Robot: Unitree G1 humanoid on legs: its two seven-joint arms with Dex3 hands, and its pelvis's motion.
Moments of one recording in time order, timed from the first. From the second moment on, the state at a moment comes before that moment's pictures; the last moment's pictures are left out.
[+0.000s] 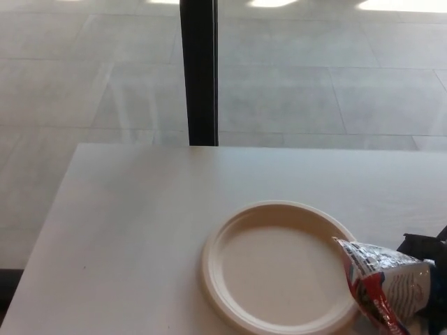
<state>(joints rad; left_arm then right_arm) 0.14 0.52 0.45 1.31 -0.15 -0.16 -0.20 -0.24 -0.72 0.23 0.46 -0.47 -0.36 0.04</state>
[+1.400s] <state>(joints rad) 0.14 0.53 0.43 1.31 -0.15 -0.16 -0.20 -0.49 -0.72 0.23 0.38 -0.52 -0.13 0.24</state>
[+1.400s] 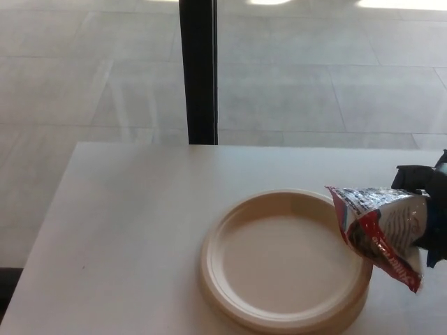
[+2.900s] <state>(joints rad) 0.16 0.53 0.44 1.31 -0.14 -0.16 -0.20 -0.57 -0.79 0.24 0.30 -0.53 0.02 0.45</state>
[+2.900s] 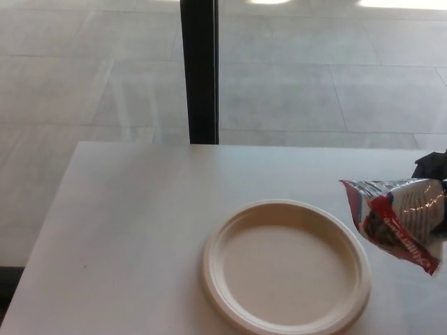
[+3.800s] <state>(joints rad) 0.15 0.56 0.44 1.31 -0.14 -0.16 -0.21 -0.69 -0.79 0.33 0.30 -0.62 0.13 0.51</state>
